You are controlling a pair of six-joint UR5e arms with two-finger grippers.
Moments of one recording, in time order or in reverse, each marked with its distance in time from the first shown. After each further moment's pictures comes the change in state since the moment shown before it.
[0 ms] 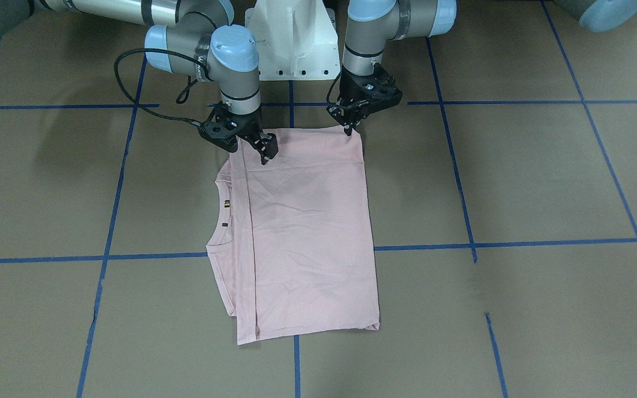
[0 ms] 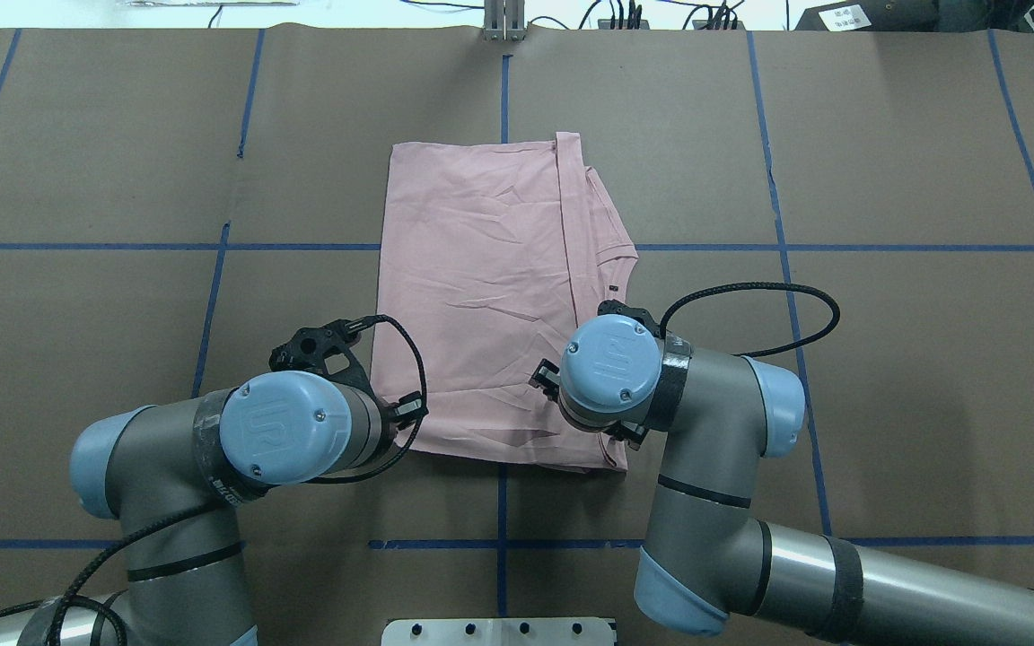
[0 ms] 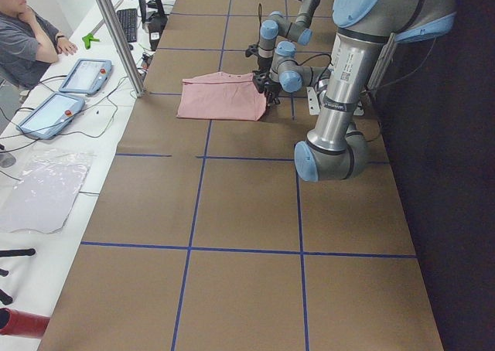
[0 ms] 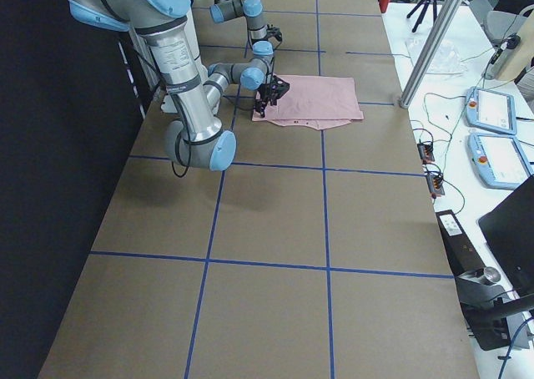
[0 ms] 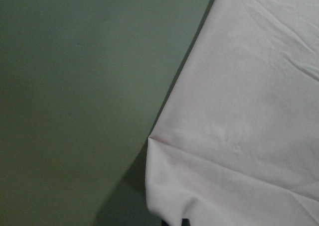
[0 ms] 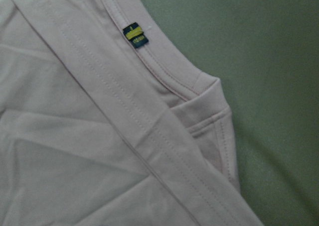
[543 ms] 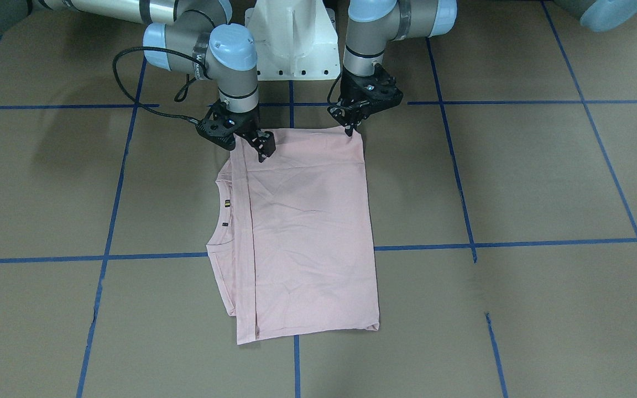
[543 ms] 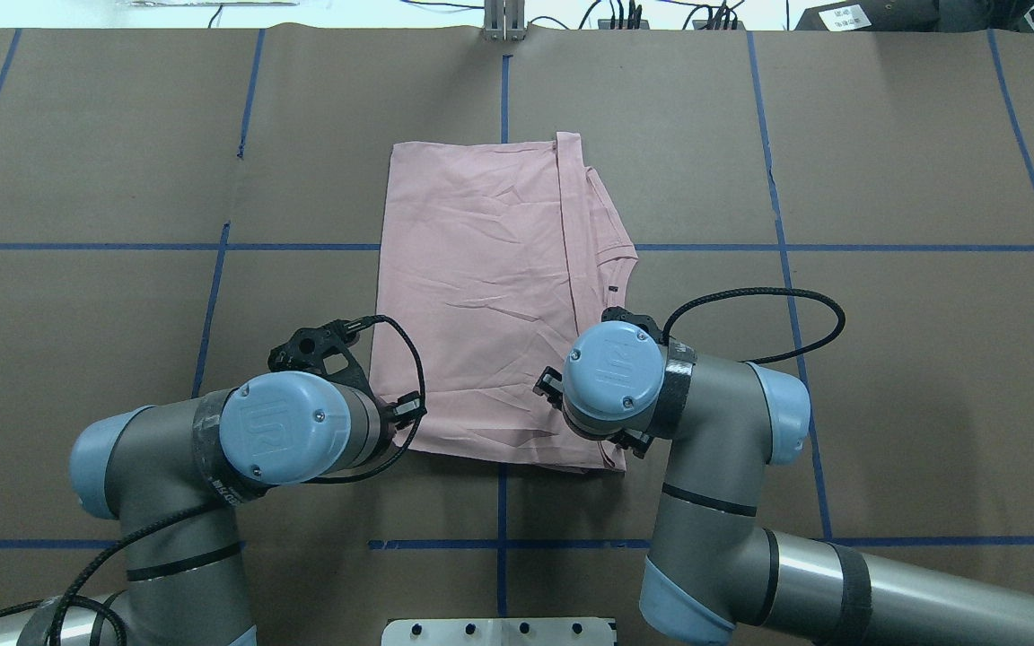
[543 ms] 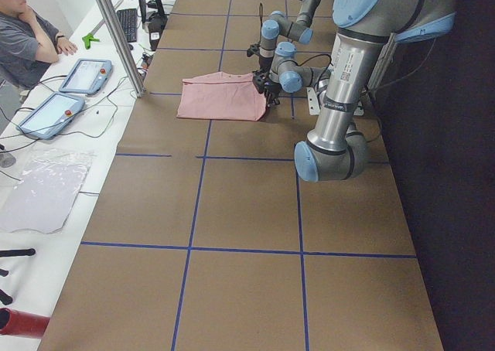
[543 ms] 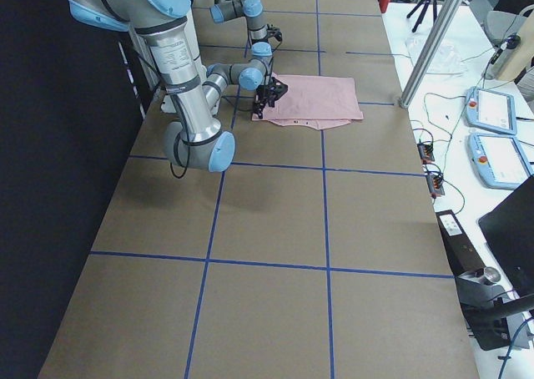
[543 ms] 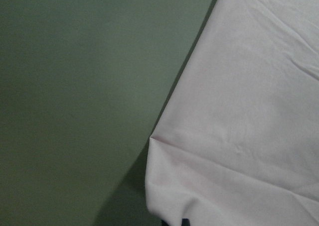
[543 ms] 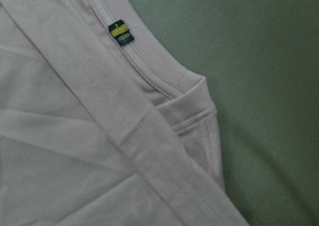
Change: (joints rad) left arm 0.000 0.002 0.001 0.000 0.003 -0.001; right arm -0.013 -0.010 0.029 -0.034 0.003 0.006
